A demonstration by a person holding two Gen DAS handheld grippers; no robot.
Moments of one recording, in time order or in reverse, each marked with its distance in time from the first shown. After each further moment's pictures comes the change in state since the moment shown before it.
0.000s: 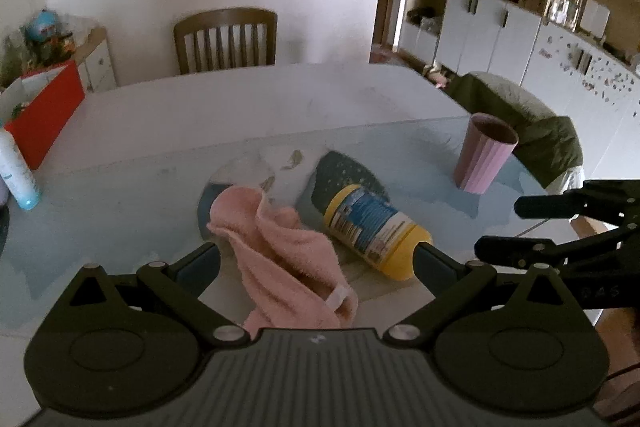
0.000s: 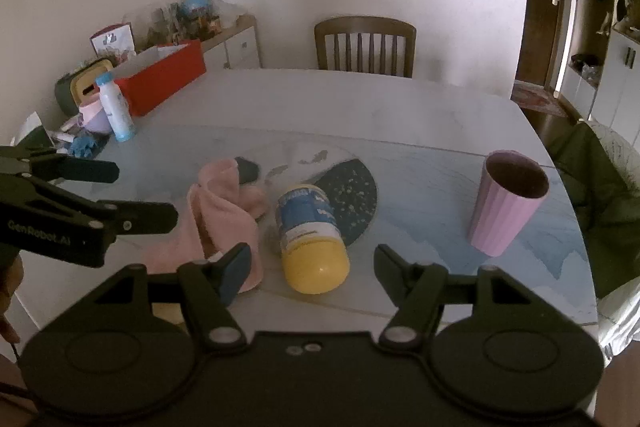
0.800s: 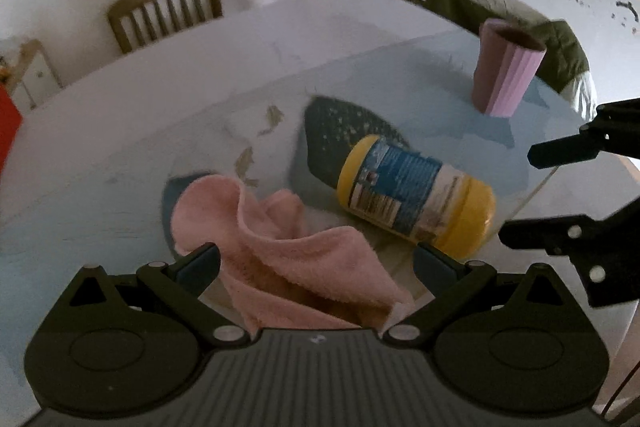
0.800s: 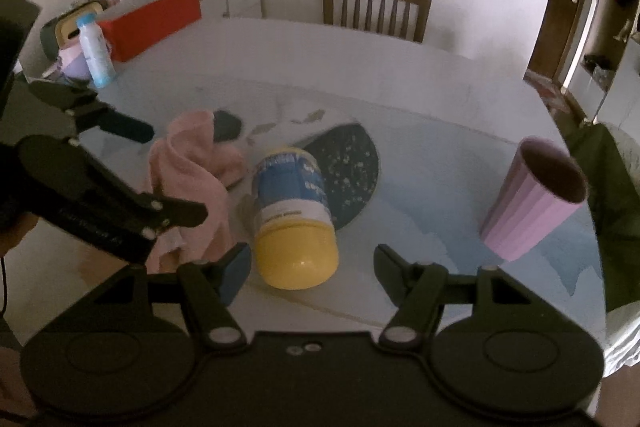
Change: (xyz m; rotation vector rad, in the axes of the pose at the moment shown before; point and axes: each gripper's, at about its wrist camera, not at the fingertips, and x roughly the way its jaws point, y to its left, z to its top) left arm 0.112 0.014 0.007 0.231 0.169 -0.070; right arm 0.068 -0.002 0.002 -0.083 0.132 -0.022
